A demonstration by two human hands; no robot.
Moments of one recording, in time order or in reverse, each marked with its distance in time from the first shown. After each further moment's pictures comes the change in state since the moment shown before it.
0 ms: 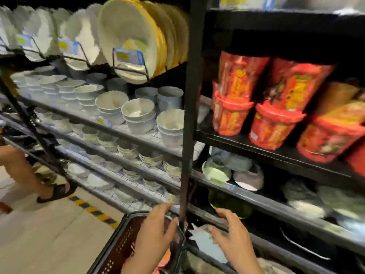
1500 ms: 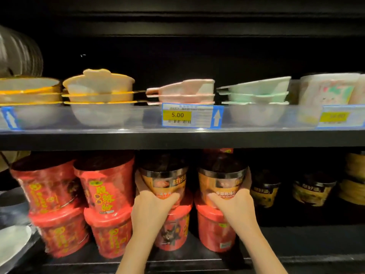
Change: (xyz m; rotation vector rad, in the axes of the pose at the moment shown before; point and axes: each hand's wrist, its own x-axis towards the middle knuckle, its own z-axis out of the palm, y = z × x) left_hand 0.186 0.409 0.108 -0.245 0.088 0.052; right_hand 0.084 0.100 -0.384 0.257 0.874 0.170
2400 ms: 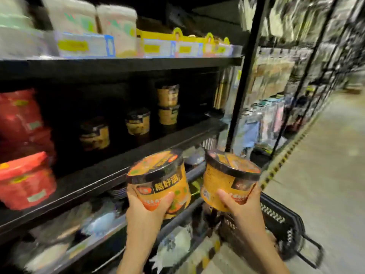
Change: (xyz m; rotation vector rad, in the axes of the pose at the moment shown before) left_hand -0.315 0.075 0.139 -0.659 -0.736 0.249; right_hand -0.217 0.168 -0.316 0.251 0.535 0.245
